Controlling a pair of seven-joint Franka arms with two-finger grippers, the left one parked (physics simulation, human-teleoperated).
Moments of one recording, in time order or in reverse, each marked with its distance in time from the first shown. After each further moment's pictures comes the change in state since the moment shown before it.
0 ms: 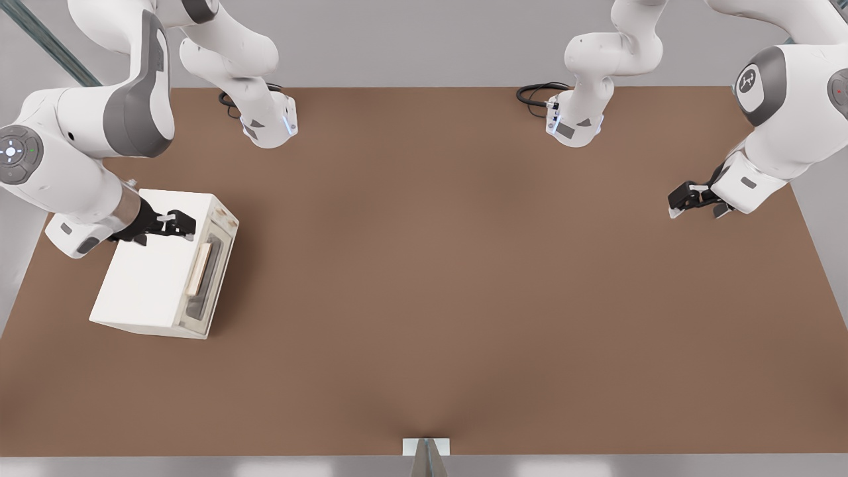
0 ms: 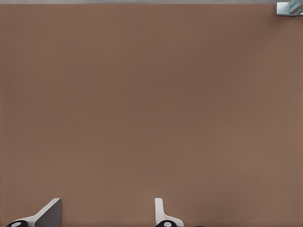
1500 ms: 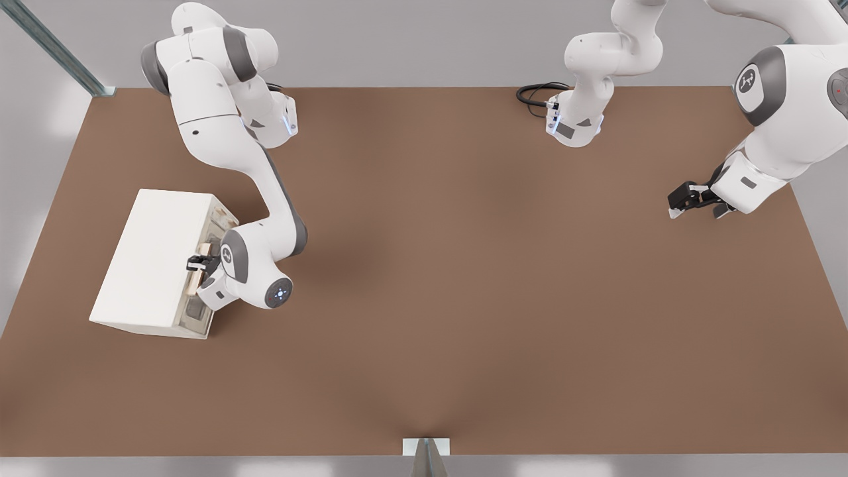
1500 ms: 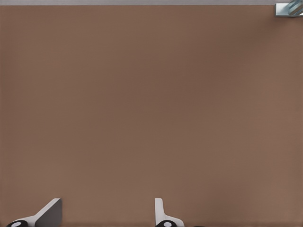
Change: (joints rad) arm 0.288 0.394 -0.095 -0.263 -0.709 -0.107 0.455
